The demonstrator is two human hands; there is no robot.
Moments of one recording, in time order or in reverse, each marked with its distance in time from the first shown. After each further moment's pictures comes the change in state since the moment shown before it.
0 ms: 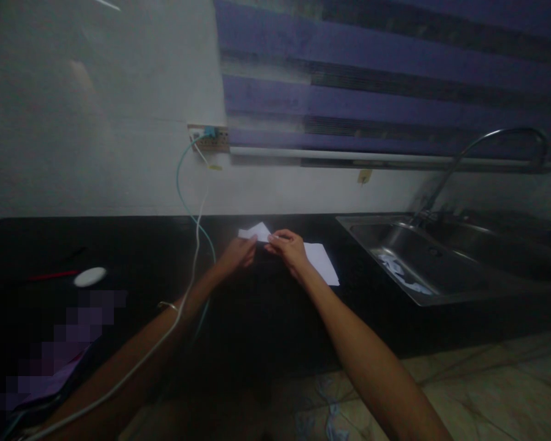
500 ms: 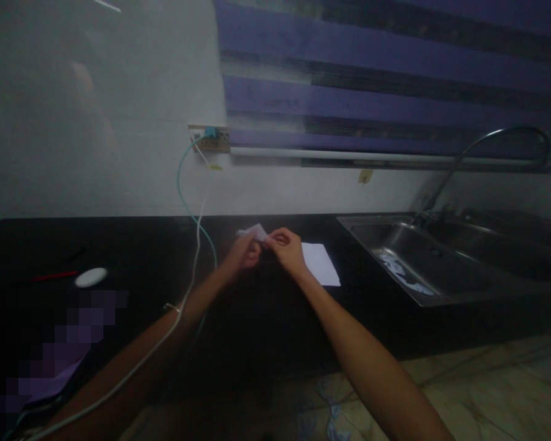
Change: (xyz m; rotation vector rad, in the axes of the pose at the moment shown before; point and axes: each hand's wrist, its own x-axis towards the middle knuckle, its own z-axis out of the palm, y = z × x) left_hand 0.010 -0.008 0.013 -0.434 0.146 -0.255; right_hand 0.000 0.005 0.005 -0.245 -0.051 -0.267
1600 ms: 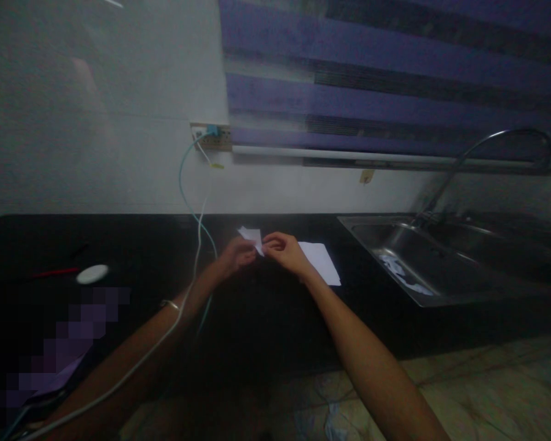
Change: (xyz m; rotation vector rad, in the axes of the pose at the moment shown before) left_hand -0.002 0.000 -0.020 -0.230 -0.061 -0.025; right_hand -0.001 -0.005 -0.013 -0.197 -0.306 0.062
